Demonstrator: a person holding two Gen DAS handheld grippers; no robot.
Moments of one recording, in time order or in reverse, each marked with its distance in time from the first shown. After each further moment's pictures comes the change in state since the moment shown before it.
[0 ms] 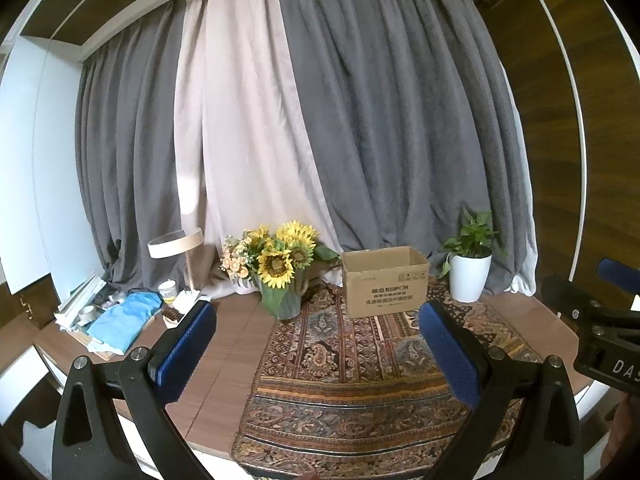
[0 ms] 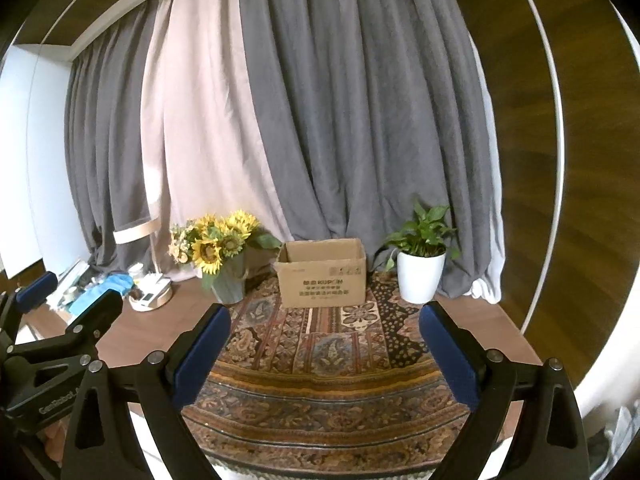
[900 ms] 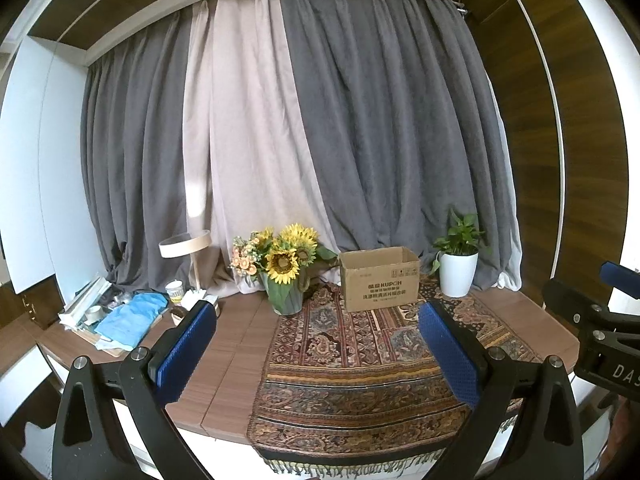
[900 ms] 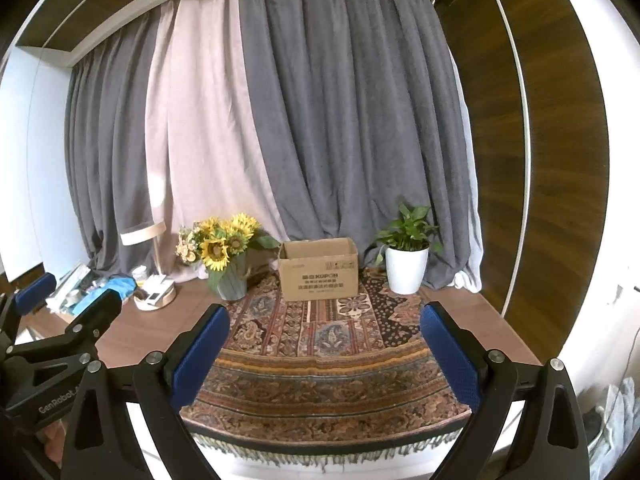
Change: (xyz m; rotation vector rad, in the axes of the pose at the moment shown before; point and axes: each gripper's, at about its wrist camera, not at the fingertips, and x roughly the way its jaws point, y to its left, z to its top) left arm -0.059 0.018 -0.010 0.003 -0.024 -0.025; right arm -0.074 0.026 -0.021 0.018 -0.024 -0.048
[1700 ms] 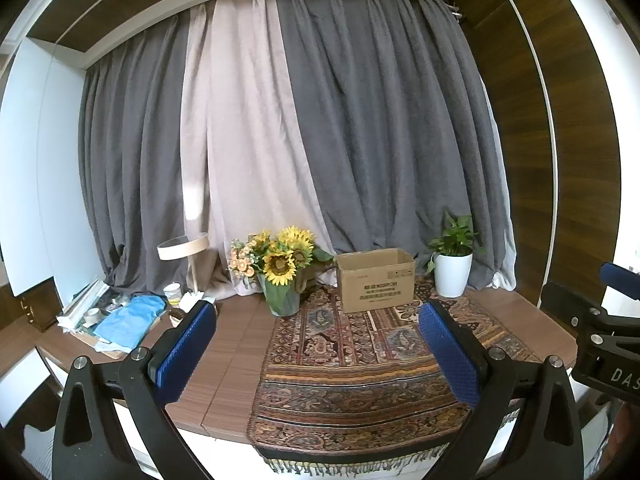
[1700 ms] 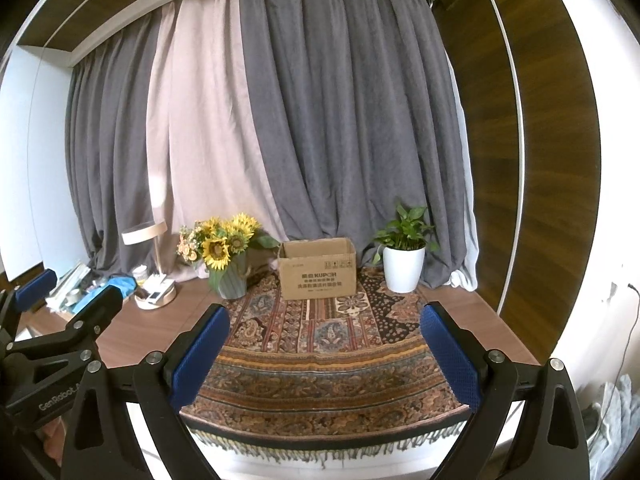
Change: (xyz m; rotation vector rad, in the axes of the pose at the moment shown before) left arm -0.009 -0.006 0.002 0.002 -0.005 -0.008; right arm -0.007 -0.003 -0.003 -0.002 -0.001 0.002
